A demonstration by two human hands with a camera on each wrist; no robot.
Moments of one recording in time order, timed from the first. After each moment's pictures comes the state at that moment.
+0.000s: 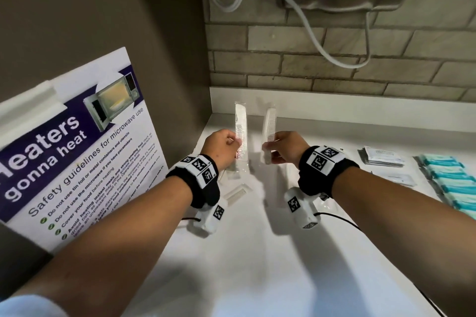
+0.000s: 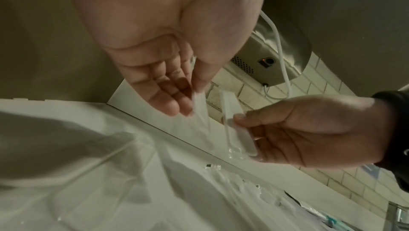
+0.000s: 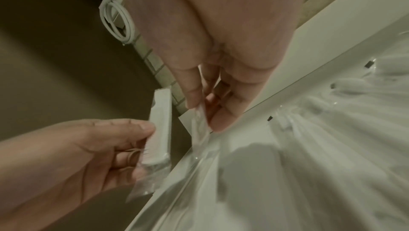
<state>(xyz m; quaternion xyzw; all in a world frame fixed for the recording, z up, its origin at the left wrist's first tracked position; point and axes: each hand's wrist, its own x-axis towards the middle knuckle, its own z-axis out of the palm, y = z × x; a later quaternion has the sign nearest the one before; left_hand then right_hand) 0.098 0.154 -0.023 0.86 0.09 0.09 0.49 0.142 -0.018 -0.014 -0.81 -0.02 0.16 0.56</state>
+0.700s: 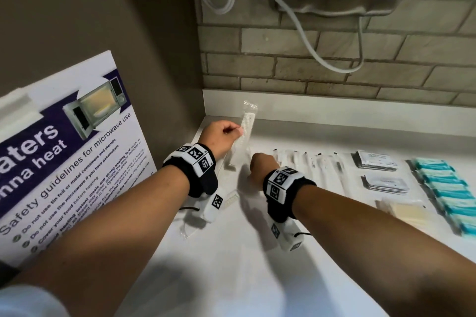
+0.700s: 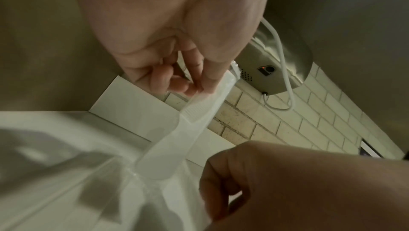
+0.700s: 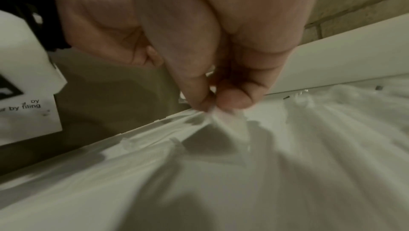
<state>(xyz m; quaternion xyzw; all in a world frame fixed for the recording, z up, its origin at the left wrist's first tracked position) 0.126 0.151 -0.007 0.85 0.04 0.11 0.52 0.117 0.017 -0.040 -0.97 -0.08 0.12 0.20</state>
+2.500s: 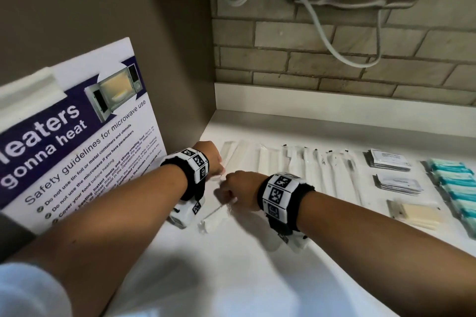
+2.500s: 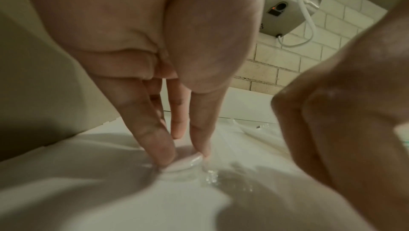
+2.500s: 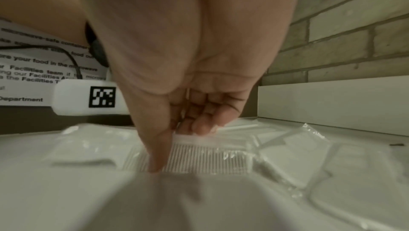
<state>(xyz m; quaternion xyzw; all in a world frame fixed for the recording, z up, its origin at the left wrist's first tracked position) 0.096 0.193 -0.037 0.97 0.14 -0.10 0.19 0.064 0.046 -0.027 -0.86 -0.47 0.20 -0.01</state>
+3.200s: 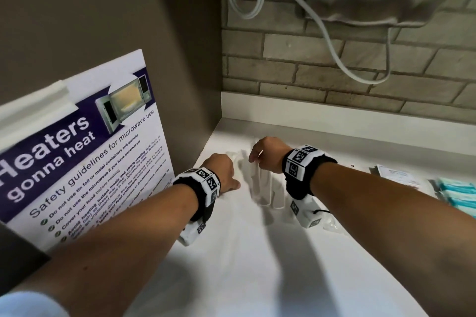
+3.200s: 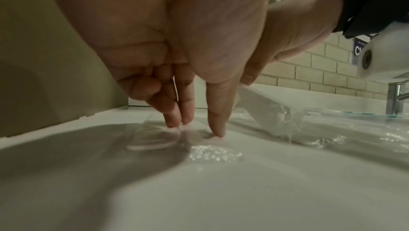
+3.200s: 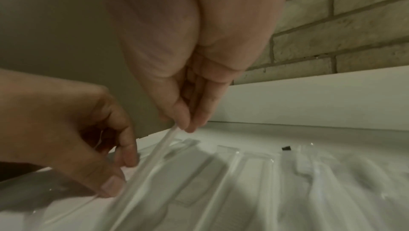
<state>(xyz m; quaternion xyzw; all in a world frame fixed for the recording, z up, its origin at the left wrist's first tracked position) 0.093 0.172 -0.041 0.98 0.10 -0.08 0.14 0.150 0.024 0.000 -0.94 -0.29 0.10 0.15</state>
